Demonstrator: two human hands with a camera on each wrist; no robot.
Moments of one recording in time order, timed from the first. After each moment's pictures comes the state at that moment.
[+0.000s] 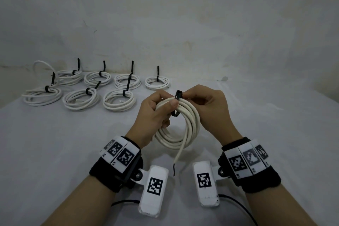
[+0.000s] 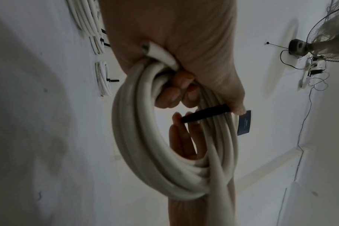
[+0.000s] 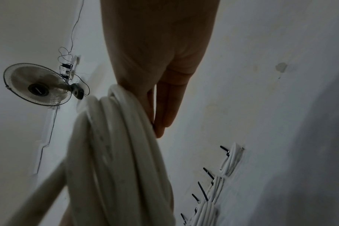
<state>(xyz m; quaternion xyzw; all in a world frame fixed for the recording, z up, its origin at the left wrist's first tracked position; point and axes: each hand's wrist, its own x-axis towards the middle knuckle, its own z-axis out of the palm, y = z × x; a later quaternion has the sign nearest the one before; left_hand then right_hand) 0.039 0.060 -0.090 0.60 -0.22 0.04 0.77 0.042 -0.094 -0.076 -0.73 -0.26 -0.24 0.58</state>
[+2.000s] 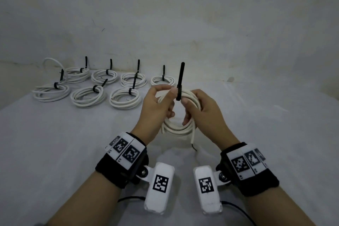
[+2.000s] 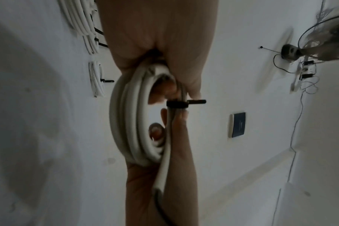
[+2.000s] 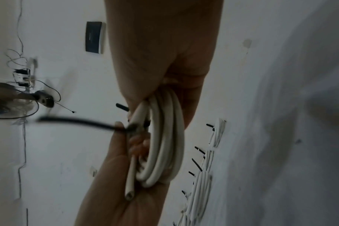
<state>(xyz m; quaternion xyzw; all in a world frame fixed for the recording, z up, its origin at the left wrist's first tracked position) 0.049 0.056 -0.088 0.60 -0.09 0.09 0.79 0.044 -0.082 -0.089 -0.79 -0.19 -0.16 0.56</state>
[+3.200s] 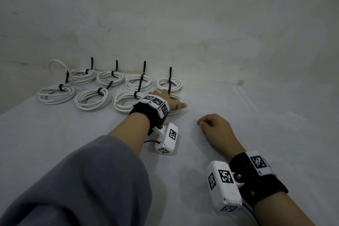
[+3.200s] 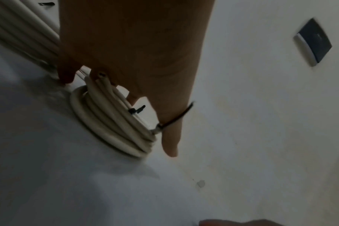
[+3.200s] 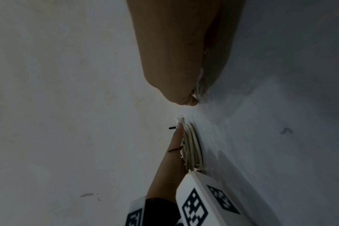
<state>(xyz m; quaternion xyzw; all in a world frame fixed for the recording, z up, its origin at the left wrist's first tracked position) 0.203 0.069 -0.116 0.98 0.04 -0.06 0.16 0.087 -0.112 -0.141 -0.91 -0.04 -0.11 0.41</state>
